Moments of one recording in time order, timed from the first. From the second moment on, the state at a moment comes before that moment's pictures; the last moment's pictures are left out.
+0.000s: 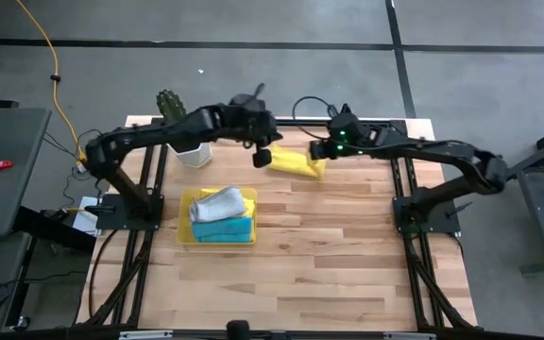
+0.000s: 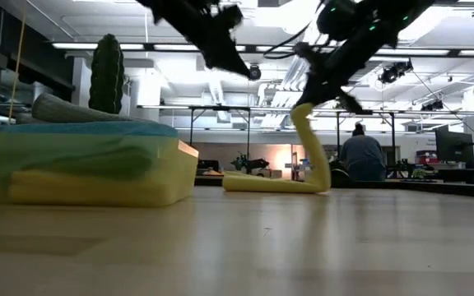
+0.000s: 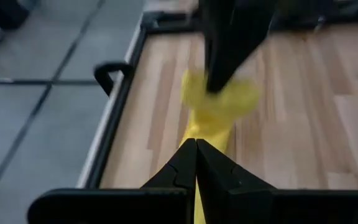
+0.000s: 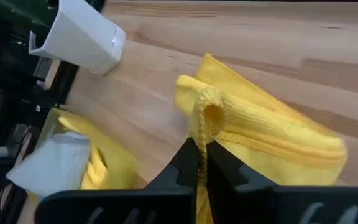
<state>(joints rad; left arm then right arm) 0.50 1.64 1.40 -0.38 0.09 0.30 -0.46 1.32 0.91 -0.30 -0.08 0.81</state>
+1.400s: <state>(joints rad) 0.50 1.50 1.40 -0.40 0.07 0.14 -0.53 1.85 0.97 0.69 -0.34 0.99</state>
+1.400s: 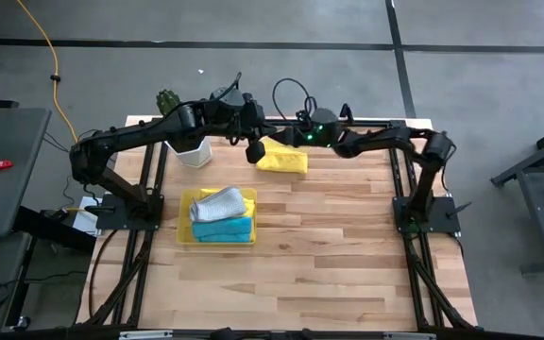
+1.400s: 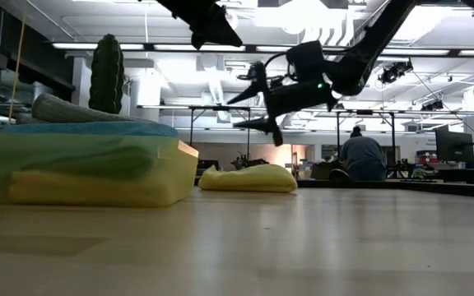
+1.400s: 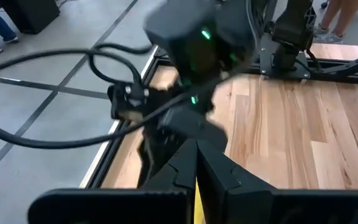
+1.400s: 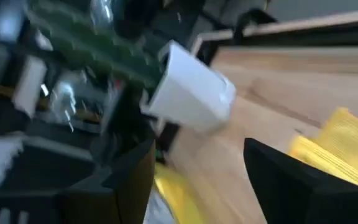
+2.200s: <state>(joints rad) 0.49 1.50 1.40 -0.44 0.13 0.07 -0.55 1.79 0.97 -0.17 -0.14 0.63</state>
